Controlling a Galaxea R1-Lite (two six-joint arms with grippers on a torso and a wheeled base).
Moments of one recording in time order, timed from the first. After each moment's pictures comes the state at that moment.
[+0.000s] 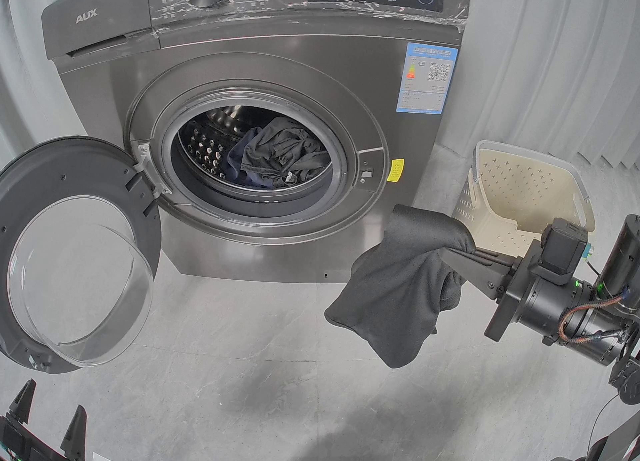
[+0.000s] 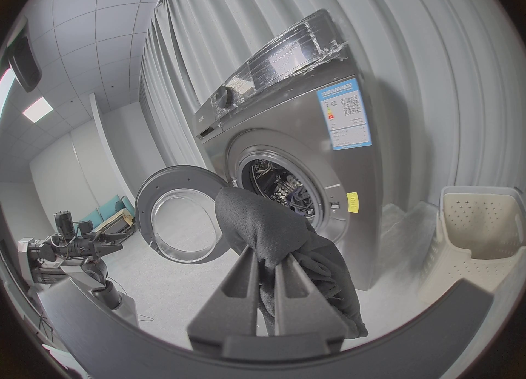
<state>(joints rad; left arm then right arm) 0.00 0.02 -0.02 0.00 -0.01 -0.03 0.71 1.46 -0.41 -1.09 0.06 0.10</state>
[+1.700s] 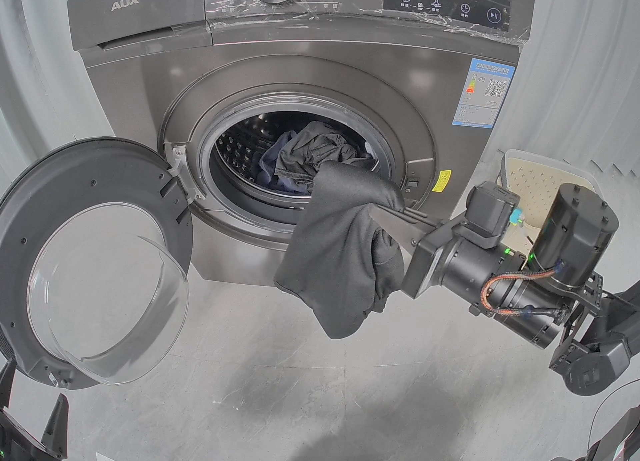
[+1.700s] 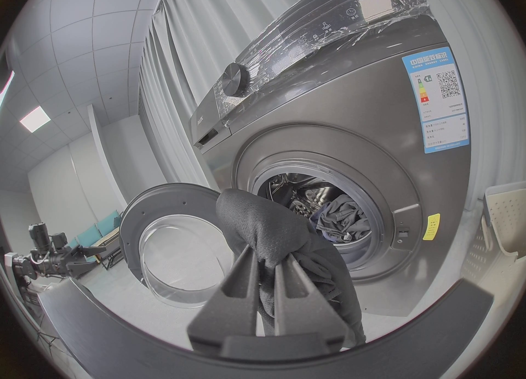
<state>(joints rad) 0.00 0.05 -0.11 -0.04 -0.07 0.03 0.79 1.71 -0.66 -1.18 -0.04 0.14</state>
